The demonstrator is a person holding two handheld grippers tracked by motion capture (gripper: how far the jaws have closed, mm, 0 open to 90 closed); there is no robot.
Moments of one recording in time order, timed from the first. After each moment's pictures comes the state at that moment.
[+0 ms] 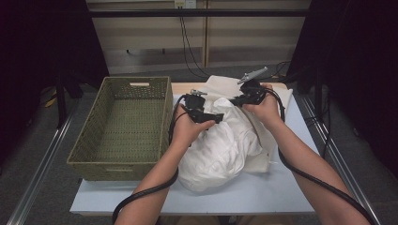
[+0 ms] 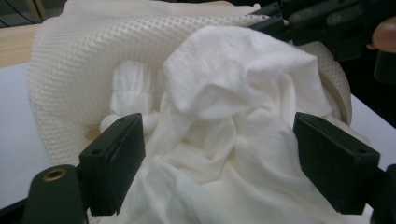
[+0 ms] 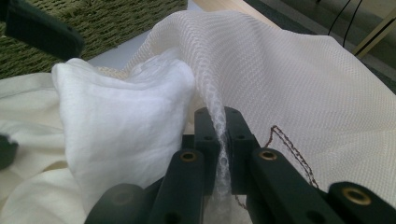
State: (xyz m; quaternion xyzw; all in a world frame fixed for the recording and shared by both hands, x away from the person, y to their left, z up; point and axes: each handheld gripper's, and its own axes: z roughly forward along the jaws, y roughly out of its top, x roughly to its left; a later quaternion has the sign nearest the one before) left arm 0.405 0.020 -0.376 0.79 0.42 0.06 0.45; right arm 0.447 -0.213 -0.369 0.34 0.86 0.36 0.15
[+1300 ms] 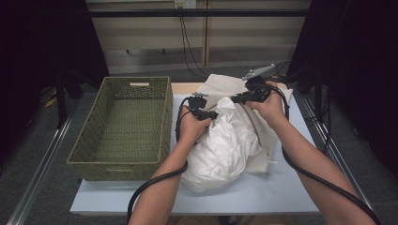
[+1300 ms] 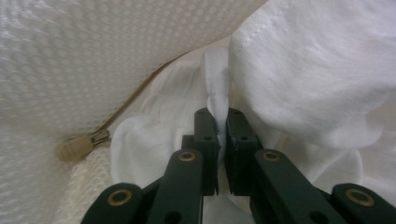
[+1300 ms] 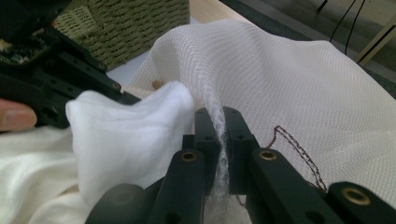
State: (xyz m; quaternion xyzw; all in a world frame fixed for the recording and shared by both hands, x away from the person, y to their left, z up) left arm 0.439 0.003 -0.427 0.79 0.41 0.02 0.46; right arm 0.442 -0.222 -0.355 0.35 0.84 0.39 0.14
